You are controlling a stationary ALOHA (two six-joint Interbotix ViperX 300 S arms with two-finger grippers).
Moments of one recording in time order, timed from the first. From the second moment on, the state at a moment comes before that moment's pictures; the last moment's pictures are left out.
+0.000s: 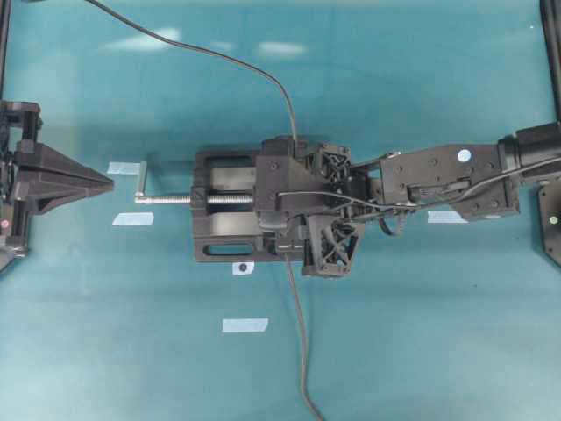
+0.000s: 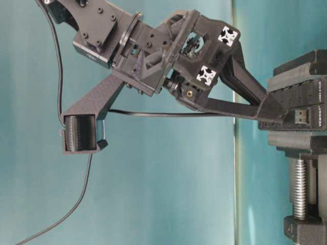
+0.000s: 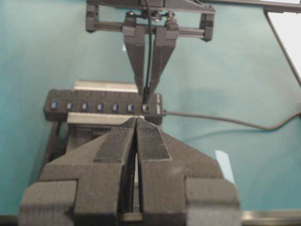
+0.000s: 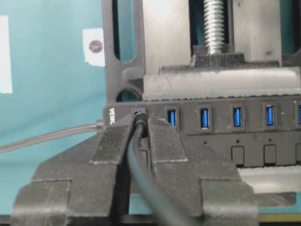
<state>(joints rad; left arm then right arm) 0.00 -0.97 1.17 0.01 0.02 -0.08 0.04 0.11 0.41 -0.02 0.48 0.10</state>
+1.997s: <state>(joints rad) 0.00 -0.97 1.17 0.01 0.01 -0.08 0.05 0.16 0.39 0.00 0.52 0.10</state>
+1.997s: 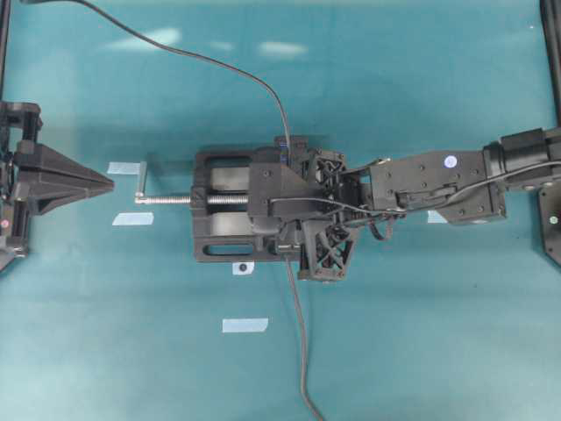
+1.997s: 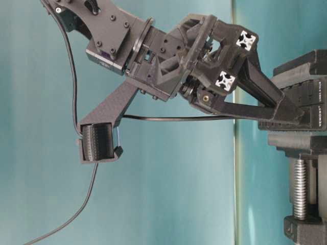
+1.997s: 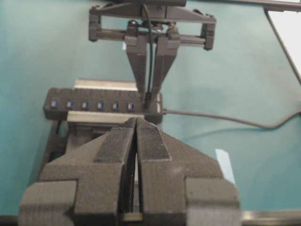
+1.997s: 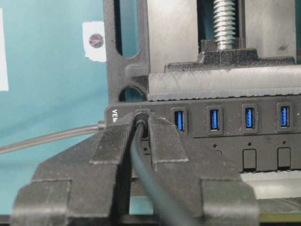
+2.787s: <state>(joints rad) 0.00 -0.97 1.17 0.01 0.01 -0.08 0.05 0.15 0.39 0.00 0.52 0.10</state>
